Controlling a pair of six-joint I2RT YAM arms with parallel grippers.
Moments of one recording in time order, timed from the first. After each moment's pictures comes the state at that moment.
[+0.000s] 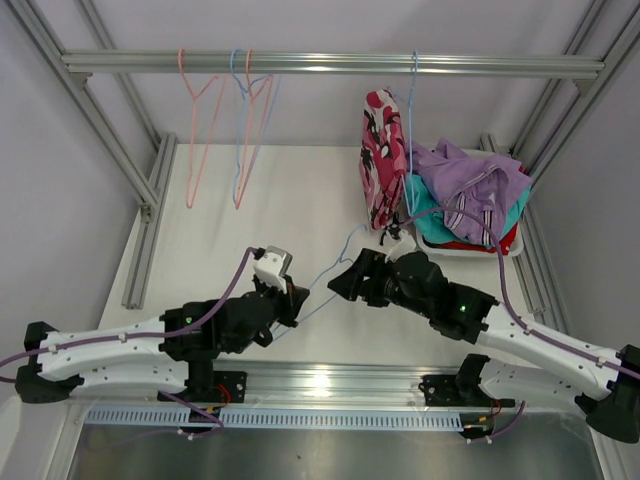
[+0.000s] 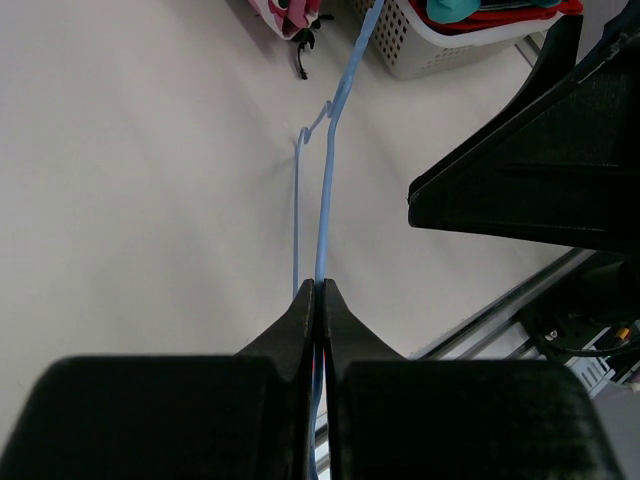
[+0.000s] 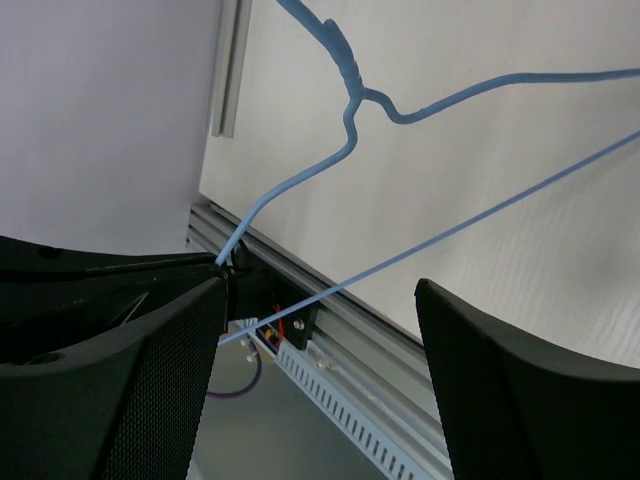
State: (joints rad) left arm -1.37 0.79 0.76 -0.42 -0.68 -0.60; right arm 1.01 0.94 0.78 -0.27 0.09 1.00
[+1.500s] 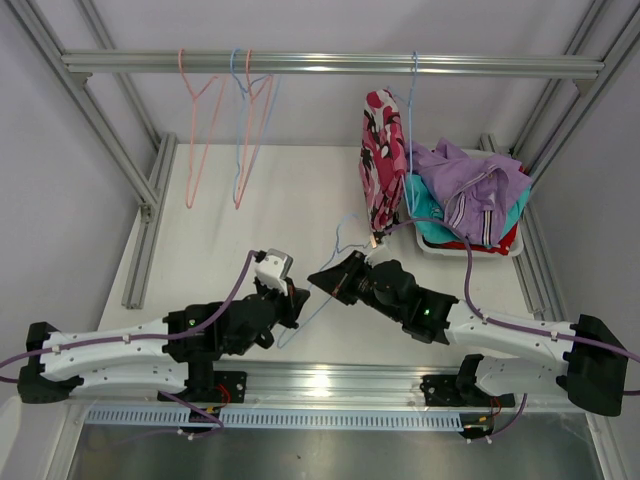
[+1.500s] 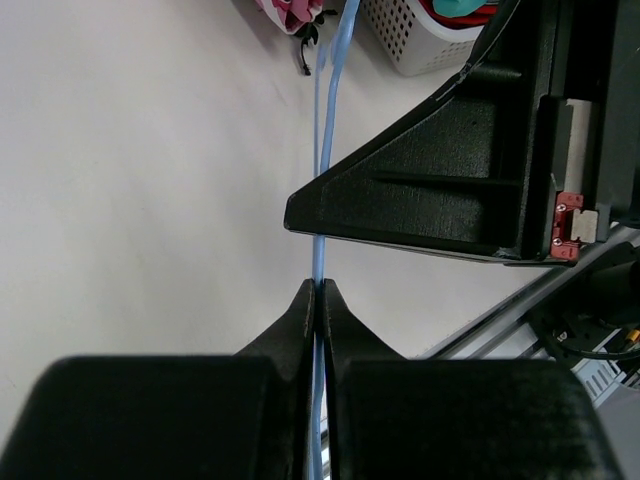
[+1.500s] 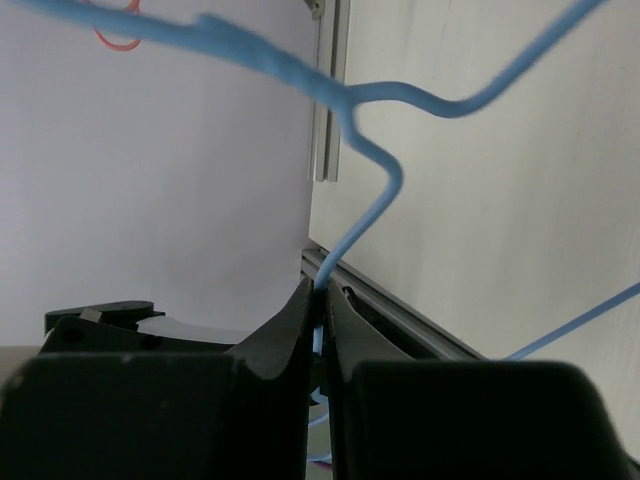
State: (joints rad) left arm -1.37 0.79 0.72 -0.37 -0.69 -0.60; right arm 1.10 1.14 0.68 0.21 0.21 1.29
